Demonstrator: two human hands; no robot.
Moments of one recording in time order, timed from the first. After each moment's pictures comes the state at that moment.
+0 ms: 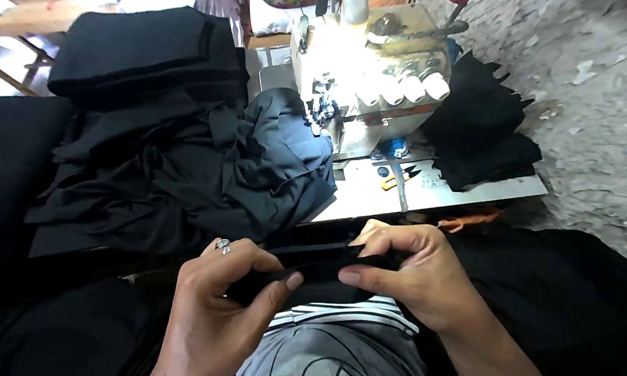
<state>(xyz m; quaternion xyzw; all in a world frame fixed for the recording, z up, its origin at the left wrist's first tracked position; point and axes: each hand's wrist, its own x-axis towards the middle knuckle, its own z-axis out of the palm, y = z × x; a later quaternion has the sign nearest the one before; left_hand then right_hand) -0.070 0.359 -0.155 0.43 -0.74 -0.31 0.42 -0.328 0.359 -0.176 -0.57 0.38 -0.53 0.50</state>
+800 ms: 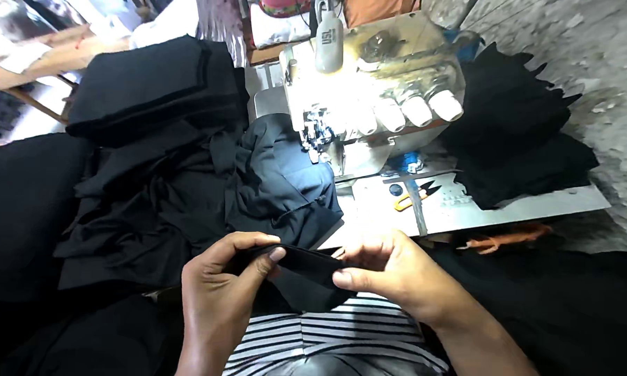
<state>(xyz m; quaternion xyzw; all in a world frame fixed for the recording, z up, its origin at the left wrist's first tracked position) -0.101 0.304 -0.167 0.44 -0.60 -0.40 0.54 -0.341 0.309 -0.198 -0.47 0.33 -0.46 0.68</state>
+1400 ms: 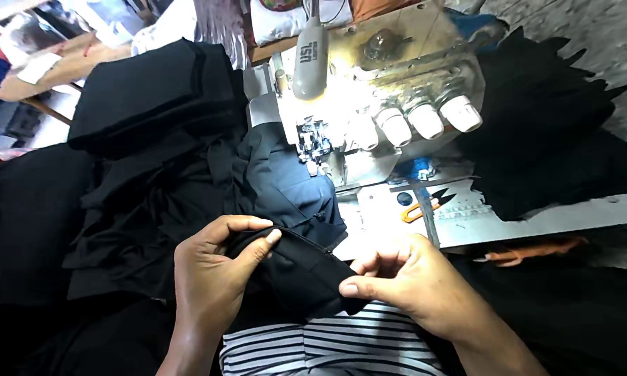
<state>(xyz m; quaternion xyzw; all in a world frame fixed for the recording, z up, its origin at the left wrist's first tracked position) -0.107 0.261 -0.160 0.50 -0.63 -0.34 0.49 -0.358 0.295 -0.205 -0.51 0.42 -0.46 0.59</state>
